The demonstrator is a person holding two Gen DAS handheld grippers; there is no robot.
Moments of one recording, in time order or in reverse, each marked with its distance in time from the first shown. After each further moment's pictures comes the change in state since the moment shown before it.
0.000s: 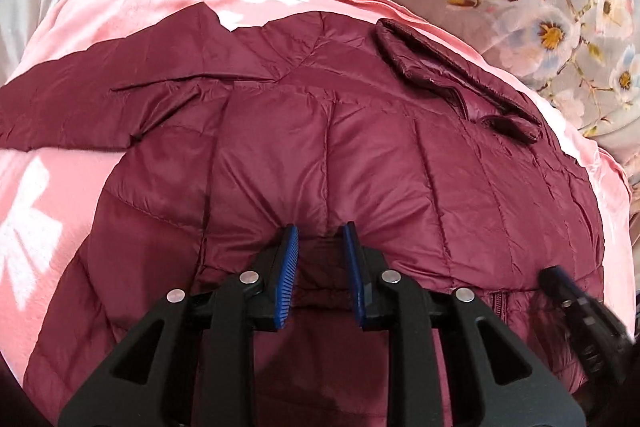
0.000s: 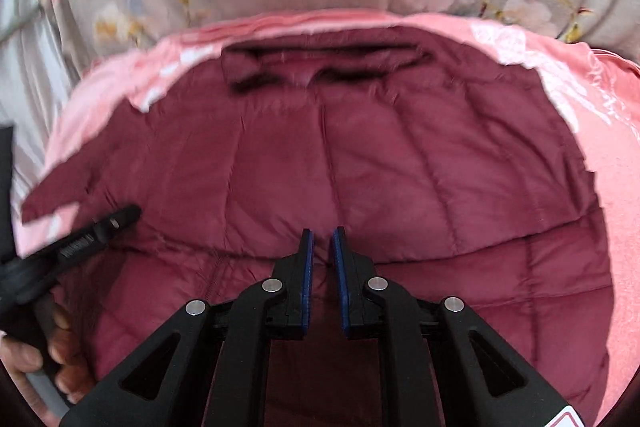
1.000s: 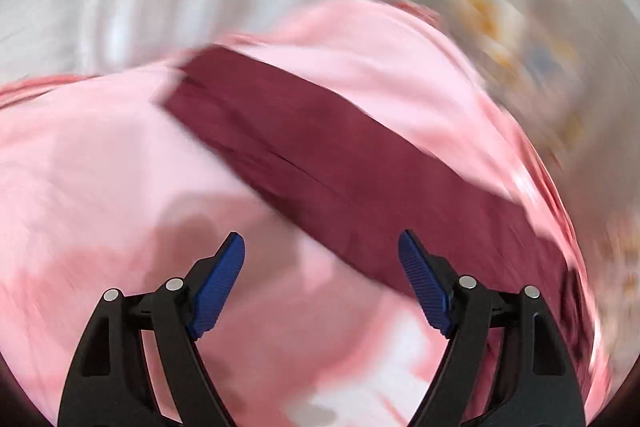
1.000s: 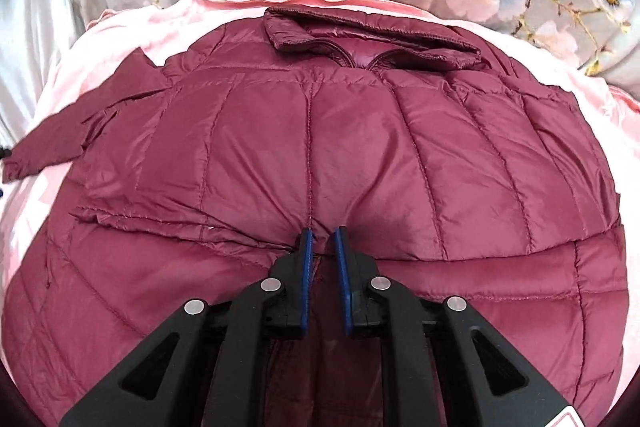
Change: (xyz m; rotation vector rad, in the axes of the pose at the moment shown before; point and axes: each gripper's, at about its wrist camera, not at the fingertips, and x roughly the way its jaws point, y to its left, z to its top) left arm -0.094 0.316 0.040 -0.623 -0.222 0.278; right arm 0.010 0.060 -0.012 -0.091 -0.001 -0.043
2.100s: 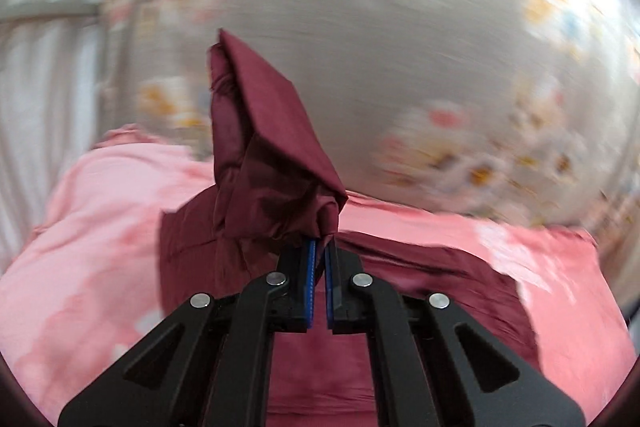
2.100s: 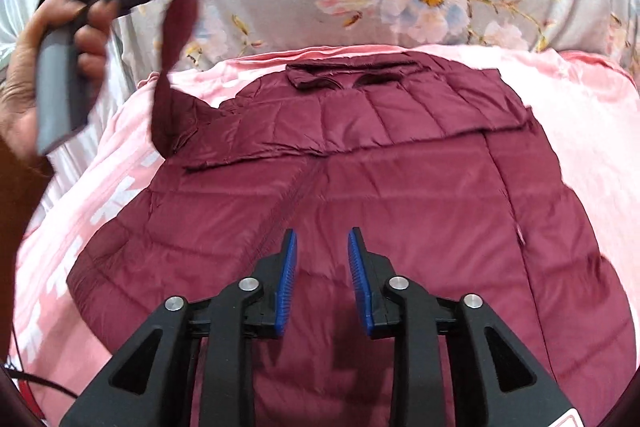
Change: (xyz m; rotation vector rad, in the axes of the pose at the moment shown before) left arm -0.168 -0.312 -0.135 0.688 -0.203 -0.529; right arm -0.129 -0.017 -0.119 0.113 -0.221 0.123
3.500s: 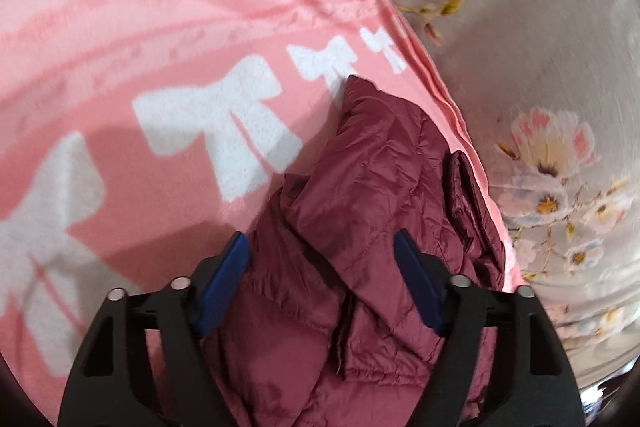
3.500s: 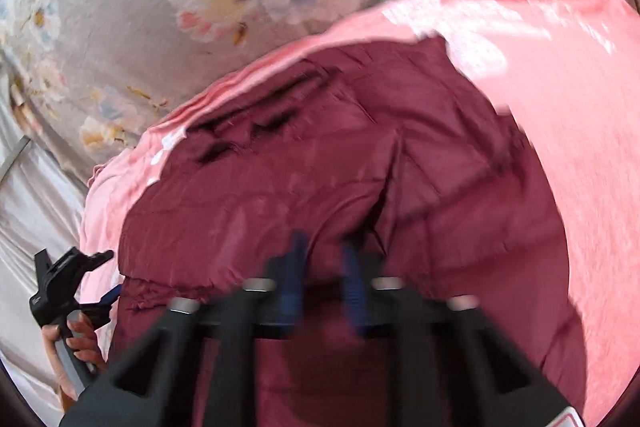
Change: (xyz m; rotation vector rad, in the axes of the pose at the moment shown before) left arm 0.087 0.191 -0.136 -0.727 0.415 -0.017; right arm 0.088 -0.116 0.106 0.327 0.057 0.013
